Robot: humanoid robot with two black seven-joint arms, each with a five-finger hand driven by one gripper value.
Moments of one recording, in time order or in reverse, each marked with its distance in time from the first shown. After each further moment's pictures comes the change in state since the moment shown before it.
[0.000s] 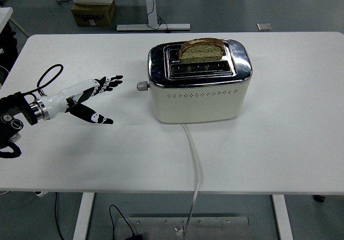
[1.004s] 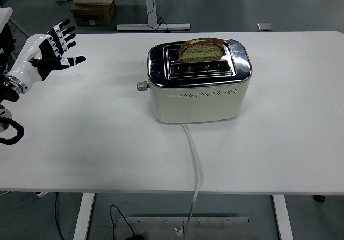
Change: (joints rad) left arm -0.092 -0.067 0.002 0.241 -0.641 0.032 -0.002; right arm 0.000 0.000 0.000 0.000 0.000 -0.001 0.000
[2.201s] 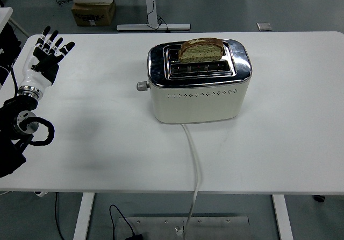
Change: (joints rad) left arm 0.000 -0.179 -0.028 0.197 -0.444 0.030 -0.003; right arm 0.017 0.000 -0.002 0.001 -0.002 0.002 0.000
